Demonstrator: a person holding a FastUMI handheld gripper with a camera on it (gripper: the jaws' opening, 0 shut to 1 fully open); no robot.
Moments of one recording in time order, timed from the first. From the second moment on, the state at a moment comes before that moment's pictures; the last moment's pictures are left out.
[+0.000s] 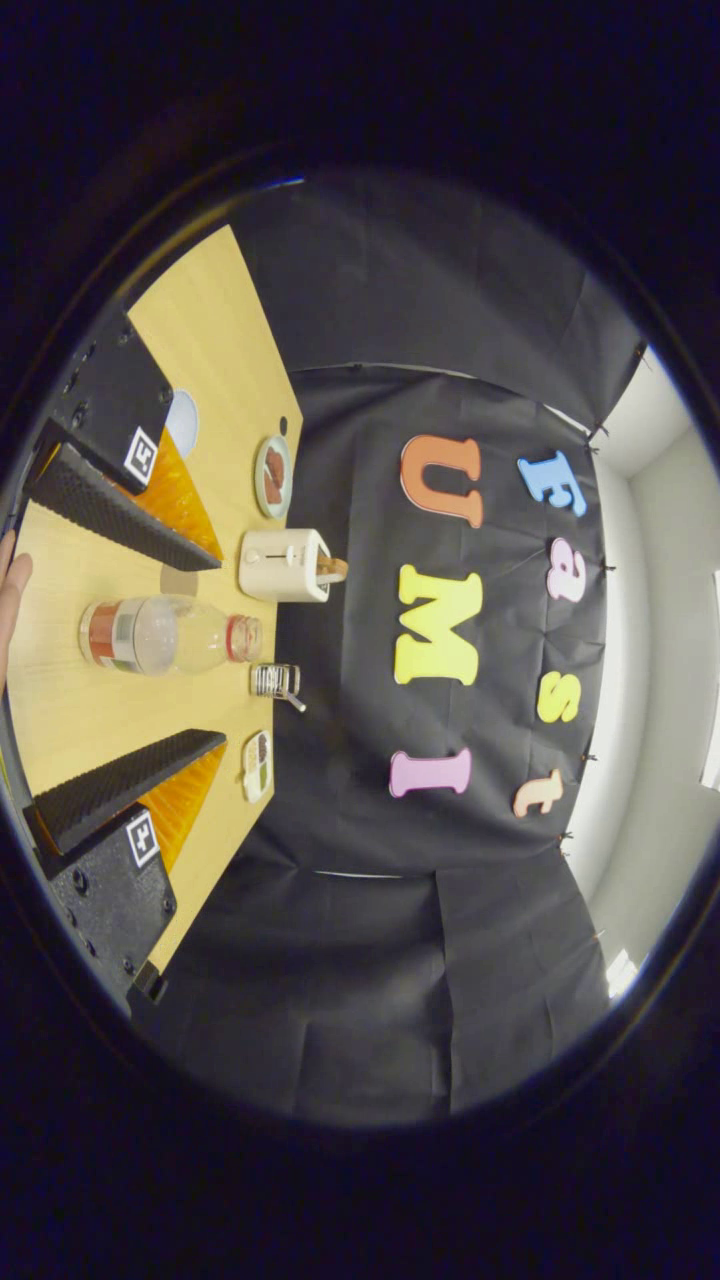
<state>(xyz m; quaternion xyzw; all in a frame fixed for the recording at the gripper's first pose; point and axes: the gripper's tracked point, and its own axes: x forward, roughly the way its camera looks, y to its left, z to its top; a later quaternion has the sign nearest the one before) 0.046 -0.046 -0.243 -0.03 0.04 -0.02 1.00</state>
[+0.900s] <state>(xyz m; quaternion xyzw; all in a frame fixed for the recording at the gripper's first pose) 0.115 -0.048 -0.333 -0.01 0.04 -0.01 1.00</state>
